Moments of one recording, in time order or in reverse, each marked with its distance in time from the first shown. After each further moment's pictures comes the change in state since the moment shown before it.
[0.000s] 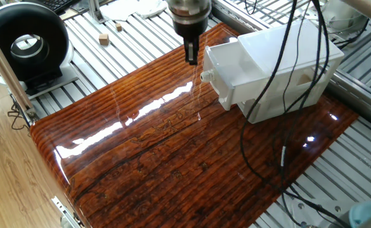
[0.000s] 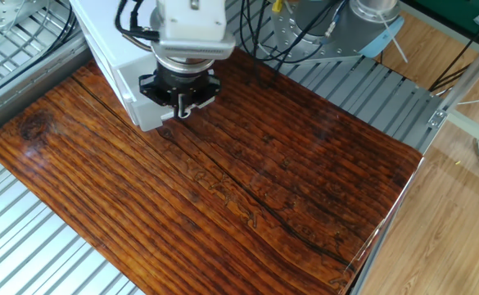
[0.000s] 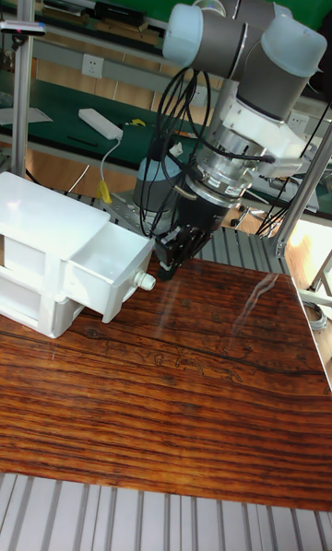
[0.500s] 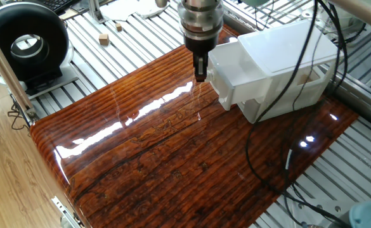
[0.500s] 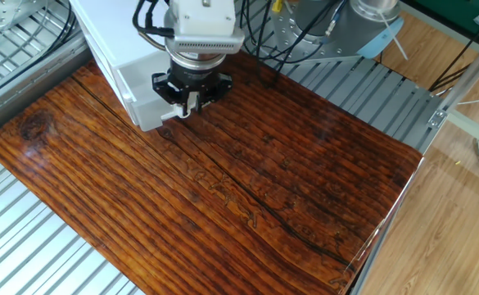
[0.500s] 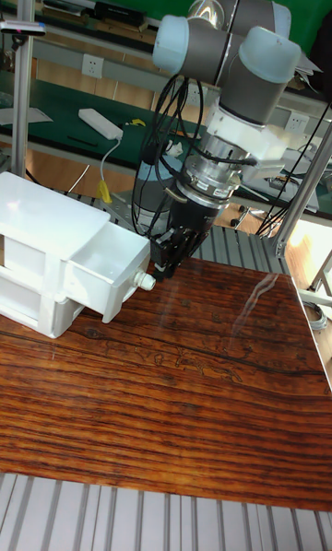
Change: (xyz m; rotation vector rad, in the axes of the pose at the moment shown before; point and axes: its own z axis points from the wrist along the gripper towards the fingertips) arm 0.013 0.012 0.017 -0.003 -0.035 -0.001
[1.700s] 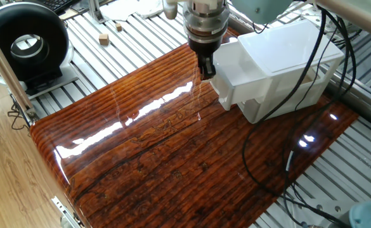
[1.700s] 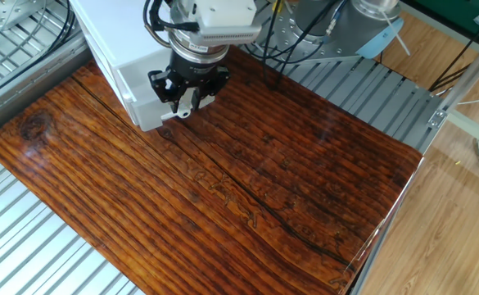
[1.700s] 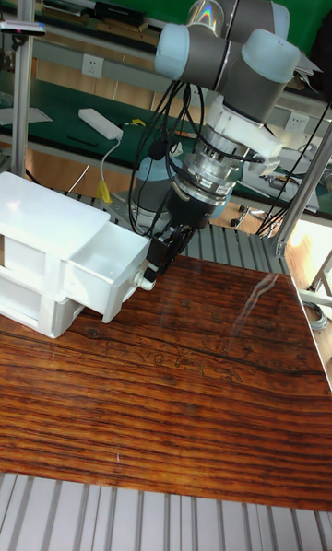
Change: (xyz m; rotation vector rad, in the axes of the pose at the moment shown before) arm 0.008 -0.010 0.001 0.089 0.012 -0.220
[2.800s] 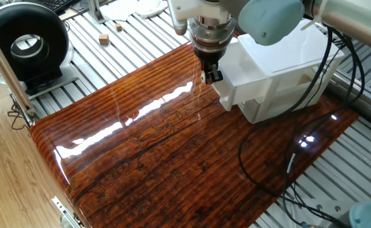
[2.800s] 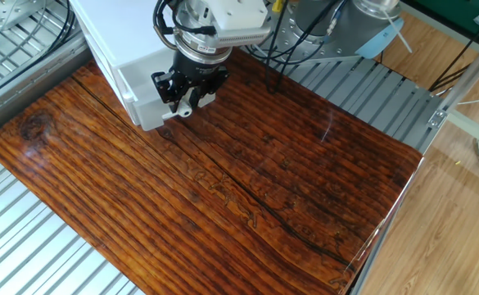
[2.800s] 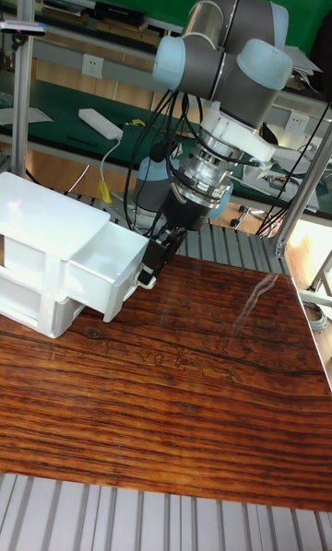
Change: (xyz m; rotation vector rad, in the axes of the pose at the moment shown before) arm 0.007 -0.002 0.011 0.063 0.000 -0.063
